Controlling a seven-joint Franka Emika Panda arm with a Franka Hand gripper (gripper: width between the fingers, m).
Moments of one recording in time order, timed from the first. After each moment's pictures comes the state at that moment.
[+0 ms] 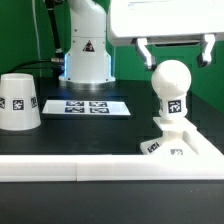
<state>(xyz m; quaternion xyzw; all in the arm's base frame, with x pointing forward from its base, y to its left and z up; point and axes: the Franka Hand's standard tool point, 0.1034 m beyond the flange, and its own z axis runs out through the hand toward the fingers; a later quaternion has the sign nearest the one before) 0.591 0.095 0.143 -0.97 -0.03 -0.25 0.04</state>
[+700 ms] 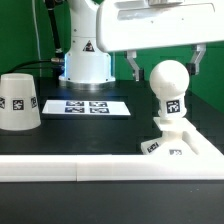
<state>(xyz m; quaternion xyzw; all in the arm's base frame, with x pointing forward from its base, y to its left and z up) 0.599 0.079 0.133 -1.00 -0.03 -0.05 0.06</state>
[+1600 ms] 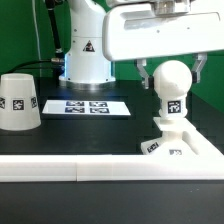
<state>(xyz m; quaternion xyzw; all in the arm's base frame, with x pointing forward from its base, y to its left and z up) 0.599 0.088 0.122 -1.00 -0.03 -0.05 0.06</state>
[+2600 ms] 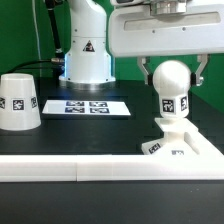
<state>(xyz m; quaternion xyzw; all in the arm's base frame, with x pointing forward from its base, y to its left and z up) 0.595 0.093 0.122 -0.95 0.31 -0.03 0.06</state>
